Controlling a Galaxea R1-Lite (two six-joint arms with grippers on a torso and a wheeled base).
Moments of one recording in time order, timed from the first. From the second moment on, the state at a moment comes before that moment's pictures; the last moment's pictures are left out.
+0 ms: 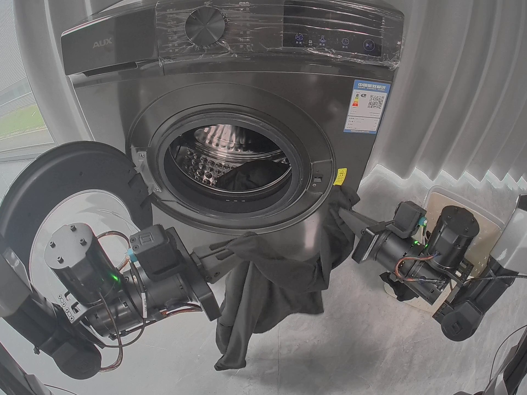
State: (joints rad) left arm -0.64 1.76 -0.34 -1.54 -0.36 0.02; right arm 0.56 1.95 -0.47 -1.55 0.02 0.31
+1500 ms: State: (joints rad) left arm -0.67 1.80 -0.51 -1.54 -0.19 -0.06; right arm 0.62 2.06 -0.28 -1.55 0.05 0.20
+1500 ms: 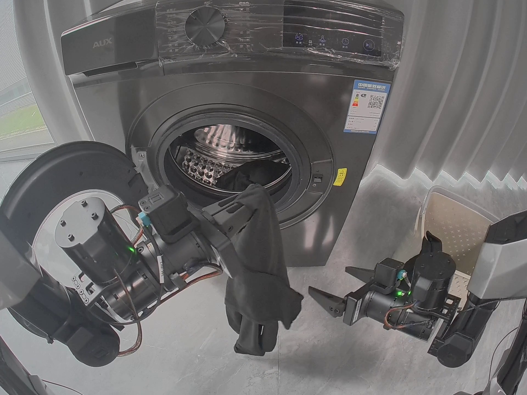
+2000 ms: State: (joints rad) left arm -0.68 1.81 -0.55 -1.54 -0.19 -0.06; right arm 0.71 2.18 -0.46 -1.55 0.10 0.17
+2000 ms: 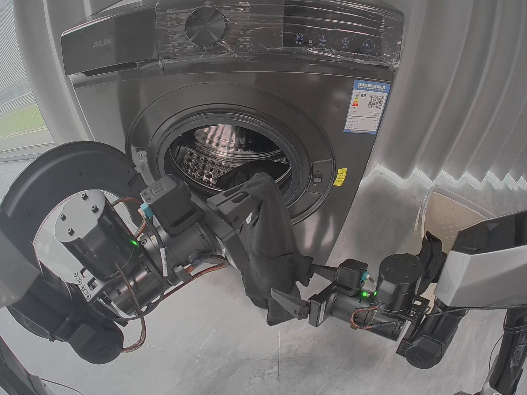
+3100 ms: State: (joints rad) left arm -0.73 1.78 -0.58 -1.55 -0.19 -0.07; right arm 0.67 2.43 -0.76 -1.55 0.11 0.16
